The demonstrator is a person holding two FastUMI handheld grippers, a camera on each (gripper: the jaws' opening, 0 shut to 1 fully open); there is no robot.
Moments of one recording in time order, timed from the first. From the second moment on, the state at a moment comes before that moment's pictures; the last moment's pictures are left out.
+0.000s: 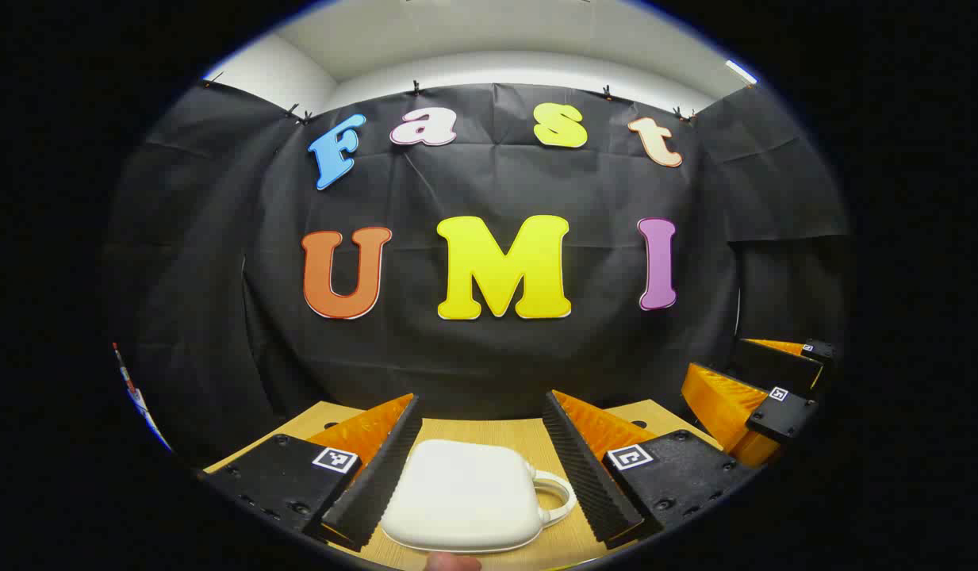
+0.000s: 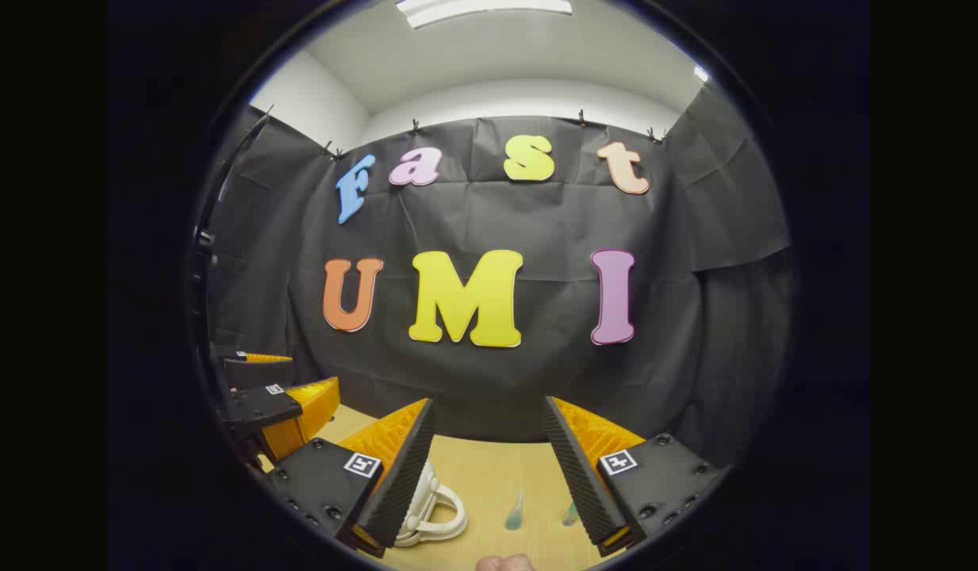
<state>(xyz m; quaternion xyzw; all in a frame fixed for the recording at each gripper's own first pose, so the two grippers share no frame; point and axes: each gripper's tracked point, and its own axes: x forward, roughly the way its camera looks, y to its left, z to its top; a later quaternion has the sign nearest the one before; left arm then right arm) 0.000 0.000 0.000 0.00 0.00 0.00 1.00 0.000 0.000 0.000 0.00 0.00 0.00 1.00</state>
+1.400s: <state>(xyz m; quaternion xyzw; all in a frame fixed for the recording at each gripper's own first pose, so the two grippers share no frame) 0.020 -0.078 -0.075 0.12 0.05 -0.10 0.99 -0.024 -0.121 -0.049 0.04 0.06 -0.13 0.99</state>
